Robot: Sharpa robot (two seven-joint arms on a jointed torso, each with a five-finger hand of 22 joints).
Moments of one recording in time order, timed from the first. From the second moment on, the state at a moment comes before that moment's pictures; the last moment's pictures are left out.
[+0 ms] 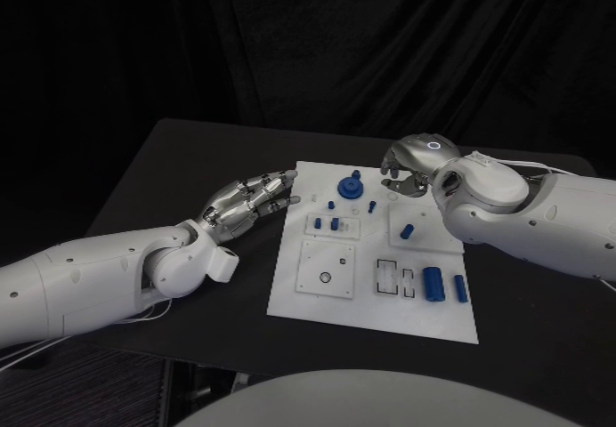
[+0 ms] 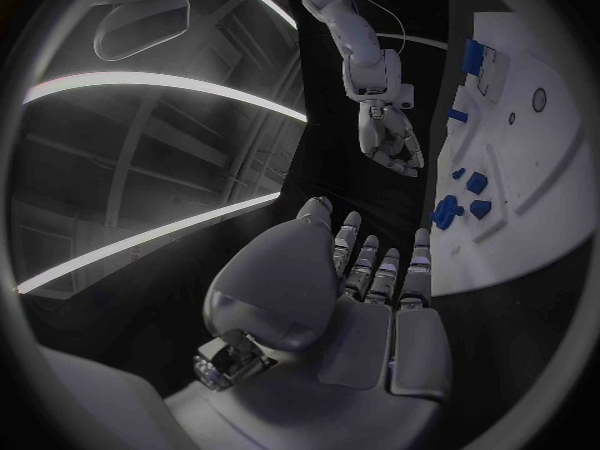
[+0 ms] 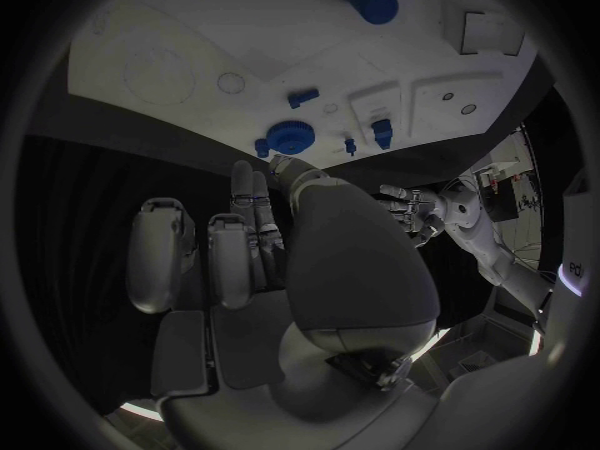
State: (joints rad) left arm 1.11 -0.90 -0.21 1.50 -0.07 0.13 0.65; left_hand 1.46 0.26 -0.18 0.26 0.52 0.52 0.06 0.07 0.09 0.09 0.09 0.33 0.04 0.08 0.11 0.05 0.04 0.16 0.17 0.22 0.08 0.46; right arm 1.34 -0.75 -0.23 1.49 -1.74 -0.36 -0.39; right_hand 1.42 -0.14 0.33 0.22 0.31 1.01 0.13 0.08 0.35 1.03 0.06 0.39 0.50 1.46 -0.02 1.44 1.31 0.07 1.46 0.09 1.32 1.31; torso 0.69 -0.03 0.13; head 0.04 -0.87
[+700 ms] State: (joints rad) left arm 1.11 -0.89 -0.21 1.48 -0.07 0.13 0.64; left_hand 1.47 0.26 -0.18 0.25 0.52 0.52 0.06 0.07 0.09 0.09 0.09 0.33 0.04 0.09 0.11 0.05 0.04 0.16 0.17 0.22 0.08 0.47; right arm 1.34 -0.68 -0.24 1.40 -1.56 -0.28 -0.37; right_hand 1.38 -0.13 0.29 0.24 0.21 1.02 0.12 0.07 0.34 1.17 0.04 0.40 0.48 1.46 -0.03 1.46 1.31 0.05 1.47 0.08 1.36 1.31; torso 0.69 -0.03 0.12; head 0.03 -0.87
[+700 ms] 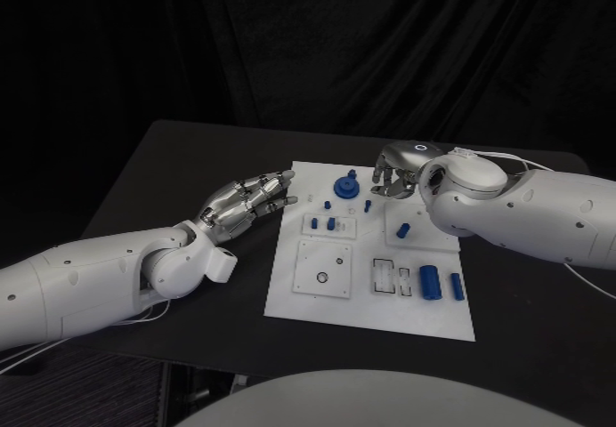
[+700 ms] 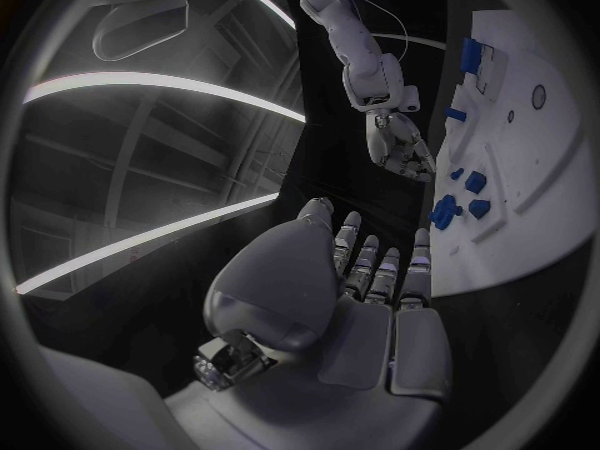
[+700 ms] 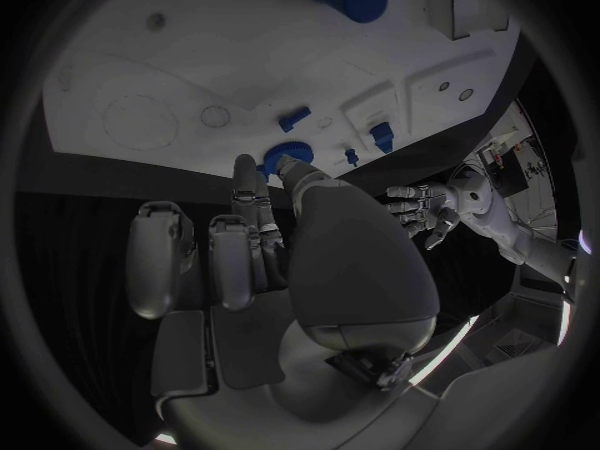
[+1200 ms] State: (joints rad) left arm 1.11 -0.88 -0.21 1.48 -0.07 0.13 0.64; left_hand 1.47 0.26 -0.17 0.25 0.52 0.52 0.06 0.07 0.09 0.09 0.09 0.33 0.04 0.09 0.11 0.05 0.04 0.16 0.17 0.22 0.08 0.47; right arm 1.32 -0.64 -0.23 1.35 -1.51 -0.25 -0.37; right_hand 1.38 -0.12 0.28 0.24 0.22 1.04 0.10 0.09 0.35 1.20 0.02 0.40 0.48 1.47 -0.04 1.47 1.31 0.05 1.47 0.08 1.37 1.31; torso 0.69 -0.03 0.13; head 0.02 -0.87
